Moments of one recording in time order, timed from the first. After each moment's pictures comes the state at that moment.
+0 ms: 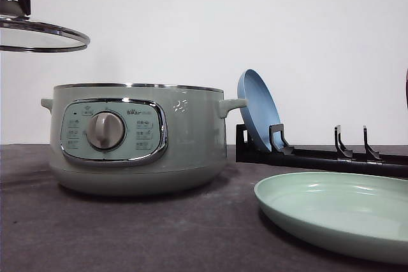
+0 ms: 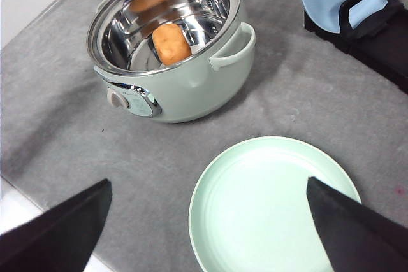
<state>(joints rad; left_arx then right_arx) 0.06 1.88 2.27 -1.37 0.04 0.04 0.35 0.63 0.98 -0.93 -0.35 0.16</state>
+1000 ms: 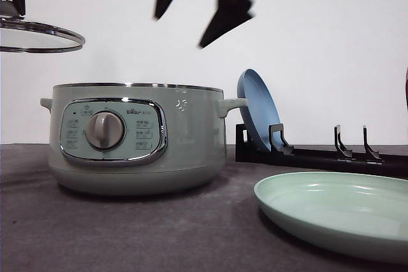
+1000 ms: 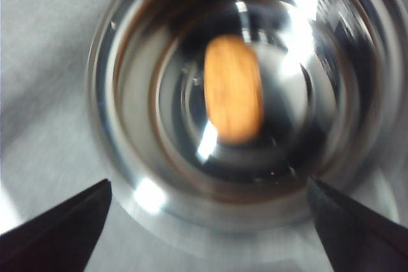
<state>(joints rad) 0.07 1.88 2.27 -1.37 0.04 0.04 0.64 2.03 2.15 -1.12 -0.33 -0.08</state>
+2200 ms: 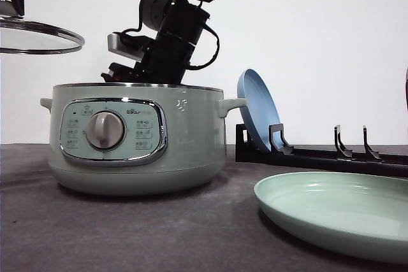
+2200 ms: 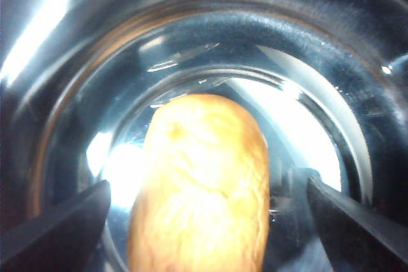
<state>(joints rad) 0.07 1.88 2.27 -1.39 0.04 0.04 0.70 2.40 2.31 -1.02 -0.23 -0.19</state>
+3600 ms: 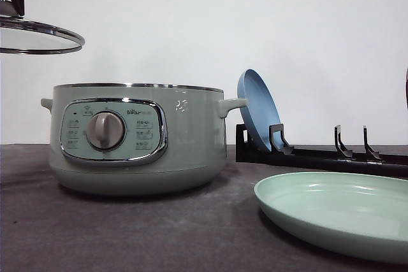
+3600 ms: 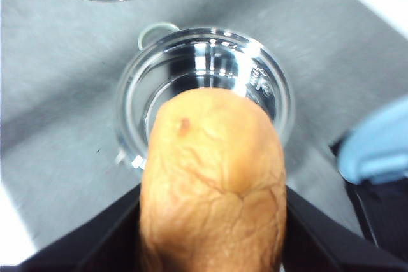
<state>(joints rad) 0.07 1.88 2.27 -1.39 0.04 0.04 0.61 1.52 2.13 -1.33 -0.19 -0.17</state>
